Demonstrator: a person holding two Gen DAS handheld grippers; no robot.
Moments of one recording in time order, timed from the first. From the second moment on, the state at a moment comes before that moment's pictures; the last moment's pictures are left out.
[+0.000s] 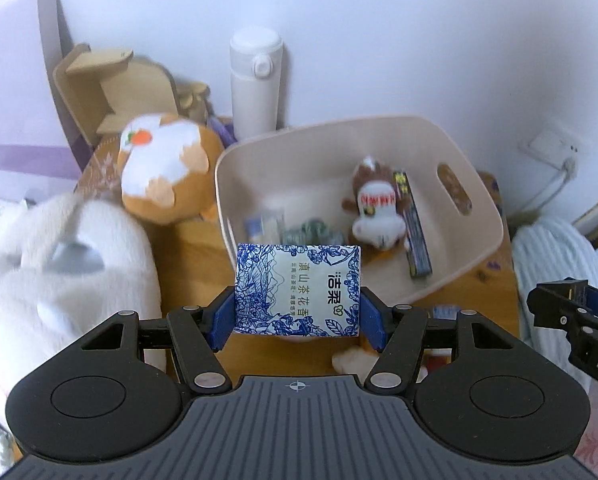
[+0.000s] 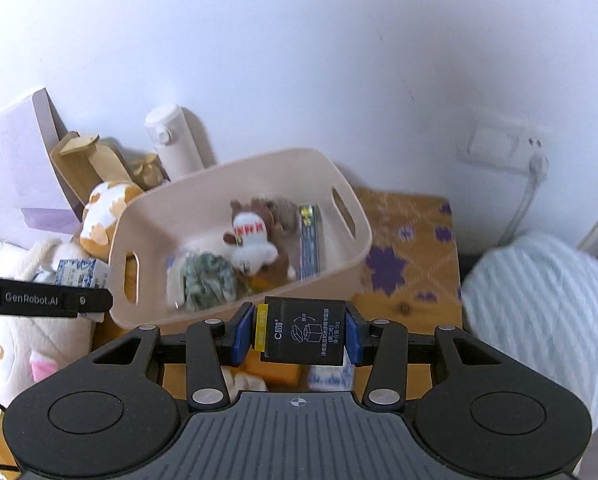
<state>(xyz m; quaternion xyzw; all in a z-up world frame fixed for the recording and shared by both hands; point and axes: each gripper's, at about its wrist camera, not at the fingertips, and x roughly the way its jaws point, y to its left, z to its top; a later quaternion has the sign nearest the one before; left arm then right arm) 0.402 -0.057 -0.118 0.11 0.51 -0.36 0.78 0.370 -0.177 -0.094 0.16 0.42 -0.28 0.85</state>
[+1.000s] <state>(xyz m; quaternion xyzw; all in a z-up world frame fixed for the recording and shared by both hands) 0.451 -0.154 -0.209 0.20 0.52 -0.32 0.77 0.482 -0.257 -0.173 0.17 0.48 -0.32 0.80</state>
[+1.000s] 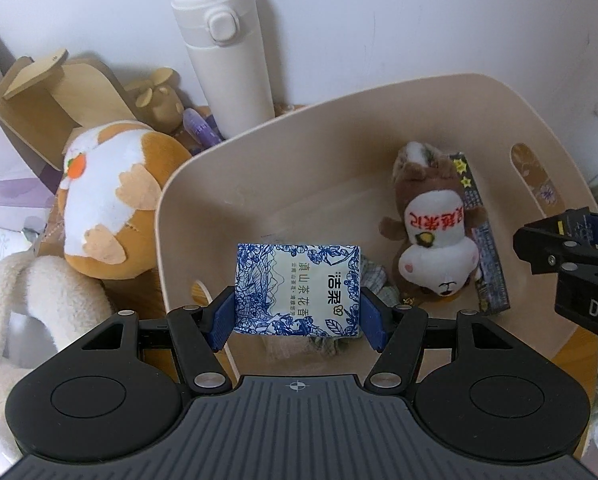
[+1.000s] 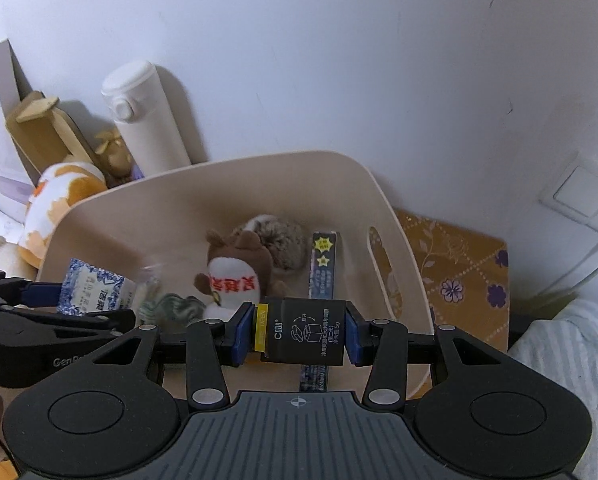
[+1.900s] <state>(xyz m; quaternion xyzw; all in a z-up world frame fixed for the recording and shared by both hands) 0.434 -0.151 -0.208 0.22 0.50 -0.33 0.77 0.474 -0.258 -0.184 0.17 0.47 -0.38 0.77</state>
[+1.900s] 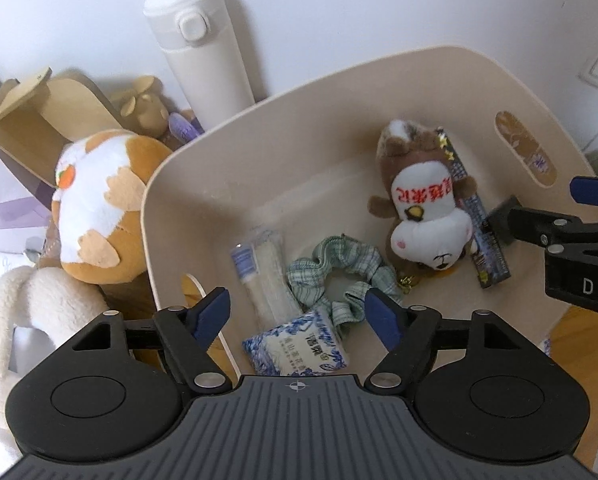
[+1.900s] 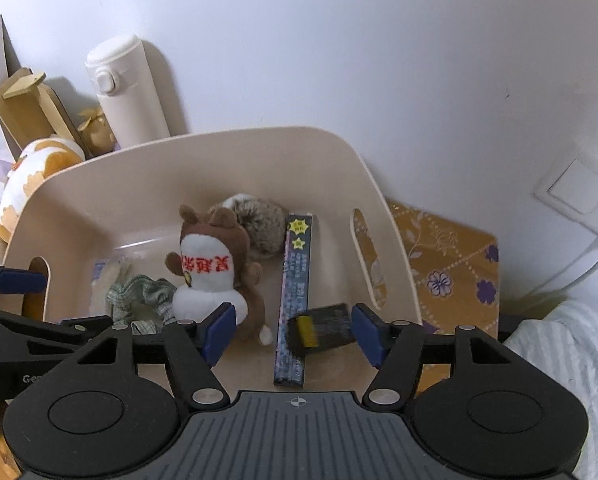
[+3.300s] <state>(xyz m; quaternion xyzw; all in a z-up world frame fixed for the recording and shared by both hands) 0.308 -0.095 -0.218 0.20 0.52 -0.39 0.73 0.323 -0.137 -0.175 0.33 0.42 -0.54 0.65</state>
